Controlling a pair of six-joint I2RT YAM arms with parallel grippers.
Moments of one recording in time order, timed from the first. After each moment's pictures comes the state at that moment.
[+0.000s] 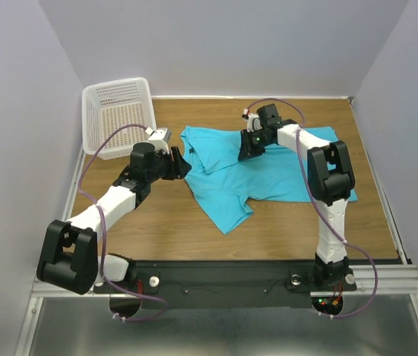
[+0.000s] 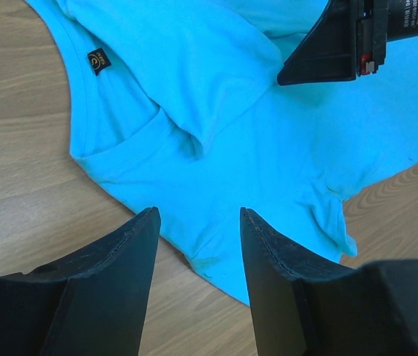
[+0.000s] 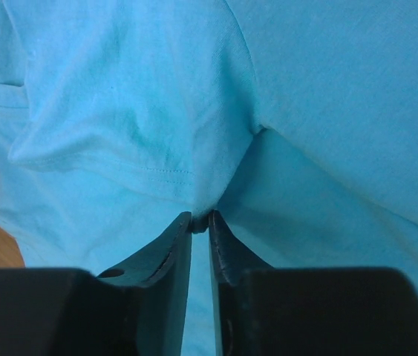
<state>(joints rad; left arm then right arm) -0.33 1.28 0.70 0.13 0.28 -0.38 0.31 2.17 1.66 -0.51 -0.50 0.09</state>
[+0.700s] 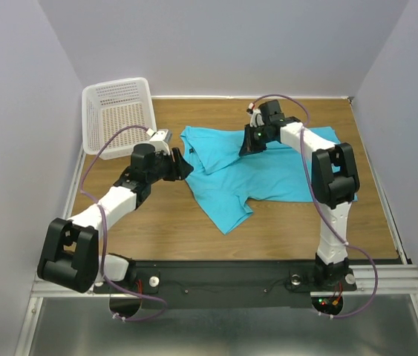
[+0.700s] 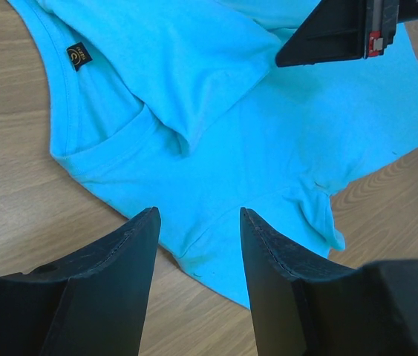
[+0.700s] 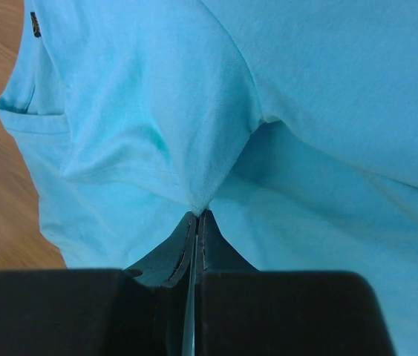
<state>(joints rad) -0.33 1.29 0.68 0.16 0.33 -0.40 0.31 2.12 1.65 -0.51 -0.48 0.23</state>
